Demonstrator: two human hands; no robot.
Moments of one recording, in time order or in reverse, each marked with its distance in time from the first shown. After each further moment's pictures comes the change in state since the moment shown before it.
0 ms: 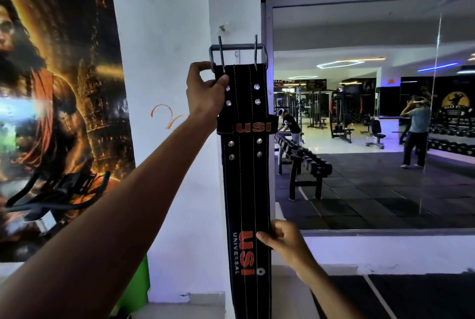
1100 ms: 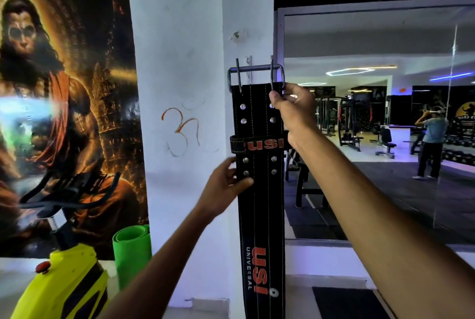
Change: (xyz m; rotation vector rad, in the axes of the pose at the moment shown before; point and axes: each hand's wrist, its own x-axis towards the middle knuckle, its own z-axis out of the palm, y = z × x) left_hand -0.085 -0.122 -0.070 0.131 -0.528 -0.111; right_hand 0.095 -0.253 -0.023 0.358 0.418 -0.309
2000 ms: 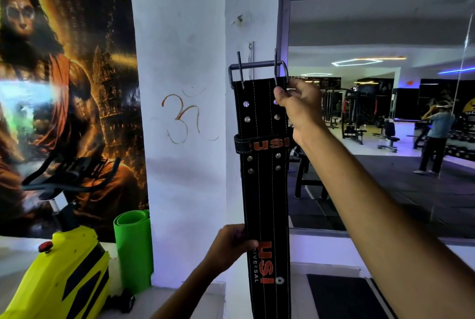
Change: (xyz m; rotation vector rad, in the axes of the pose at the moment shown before) left_hand -0.075 -0.135 0.050 0.011 -0.147 -0.197; right_hand -0.005 0.012 -0.020 -0.037 -0.012 0.020
